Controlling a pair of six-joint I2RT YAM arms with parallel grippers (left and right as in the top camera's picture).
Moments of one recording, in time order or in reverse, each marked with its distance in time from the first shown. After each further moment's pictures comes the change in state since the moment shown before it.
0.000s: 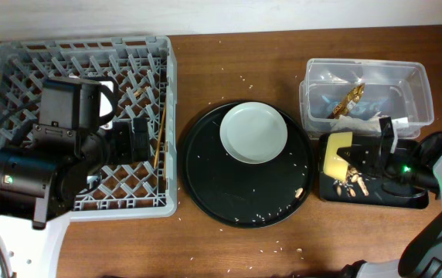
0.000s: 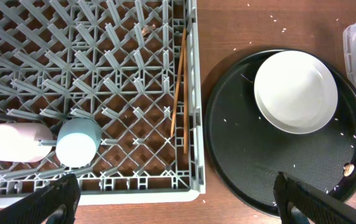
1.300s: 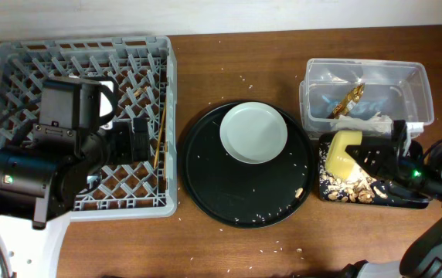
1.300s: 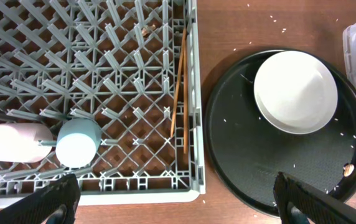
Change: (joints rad) left arm 0.000 0.000 0.000 0.000 0.000 0.000; right arm -0.066 -0.003 -0.002 -0.161 -0.103 0.012
